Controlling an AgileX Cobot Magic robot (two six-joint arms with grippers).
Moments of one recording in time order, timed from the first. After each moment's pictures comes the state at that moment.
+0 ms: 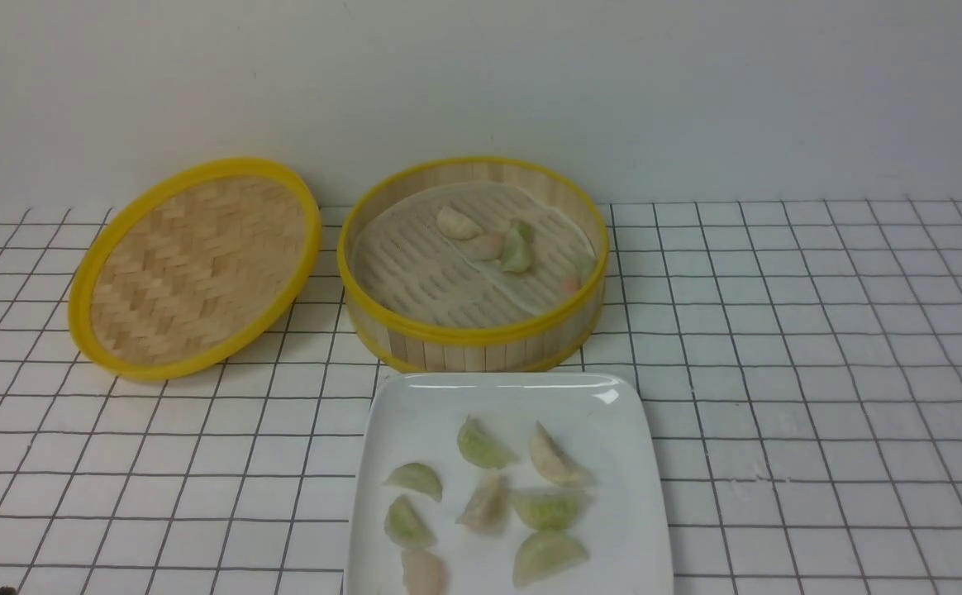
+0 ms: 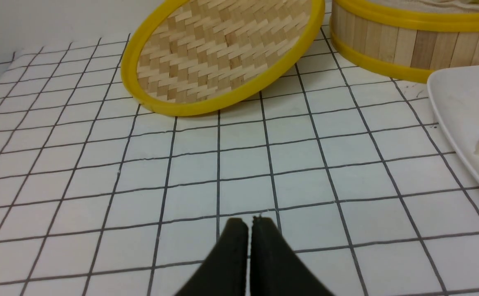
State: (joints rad) right arm 0.64 -0.02 -0.40 -0.18 0.37 0.34; left arm -0.02 -0.01 0.03 -0.04 0.38 0.11
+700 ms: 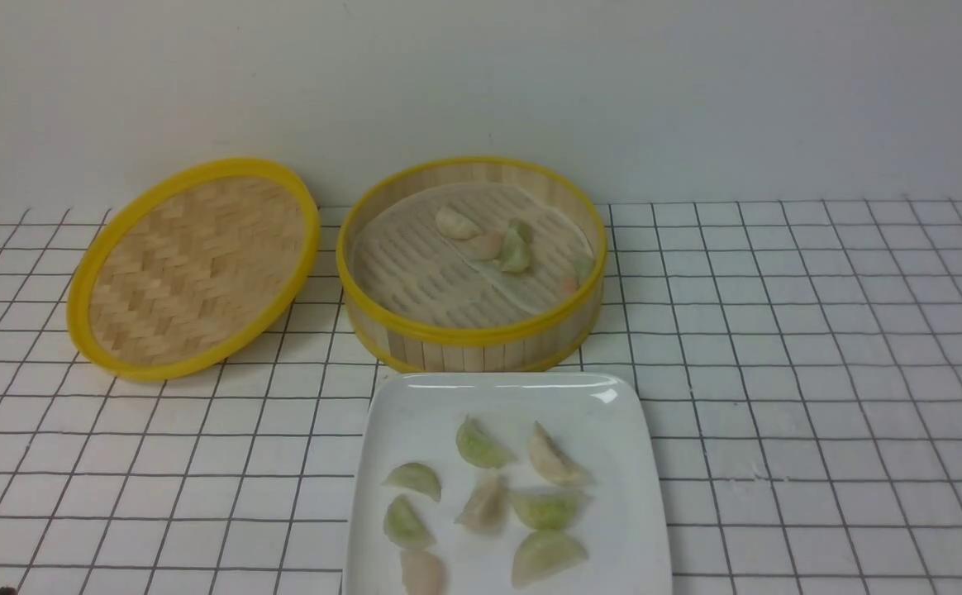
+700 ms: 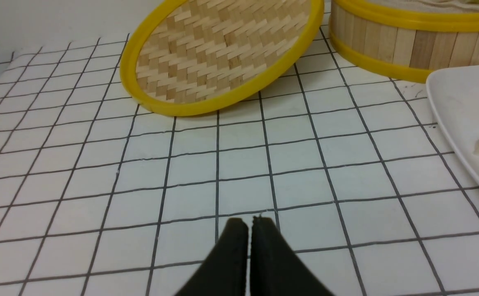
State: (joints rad) right arm 0.56 -0.02 -0.25 0.00 0.32 0.11; left arm -0.02 -0.01 0.03 -0.04 0.38 0.11
